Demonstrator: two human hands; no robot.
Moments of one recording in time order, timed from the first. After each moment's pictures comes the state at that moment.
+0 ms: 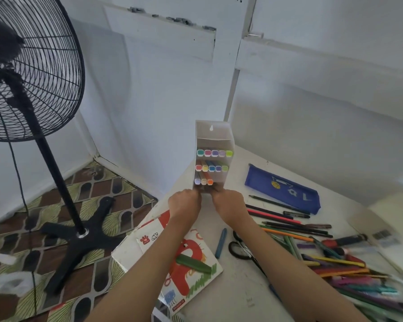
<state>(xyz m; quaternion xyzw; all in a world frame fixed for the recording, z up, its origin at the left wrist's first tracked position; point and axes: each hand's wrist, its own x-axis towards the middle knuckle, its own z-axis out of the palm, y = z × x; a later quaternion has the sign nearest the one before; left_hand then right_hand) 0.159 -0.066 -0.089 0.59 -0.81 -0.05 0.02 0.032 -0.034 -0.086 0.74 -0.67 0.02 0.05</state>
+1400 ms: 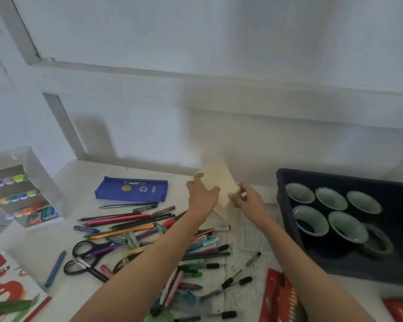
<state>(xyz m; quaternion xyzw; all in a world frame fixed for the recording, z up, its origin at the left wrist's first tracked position) -0.214 0.150 -0.024 0.43 -0.67 -0.56 0.21 -0.320 0.250 -0.040 0.36 -0.78 0.47 -0.23</state>
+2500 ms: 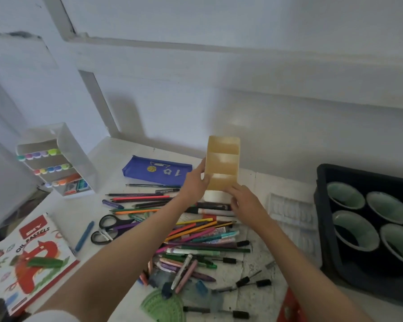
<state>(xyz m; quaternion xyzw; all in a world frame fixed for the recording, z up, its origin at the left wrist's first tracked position) -0.173 0.081 -0.064 0.35 -0.80 -0.43 0.22 -0.295 0.207 -0.085 0.62 -0.73 0.25 -0.11</state>
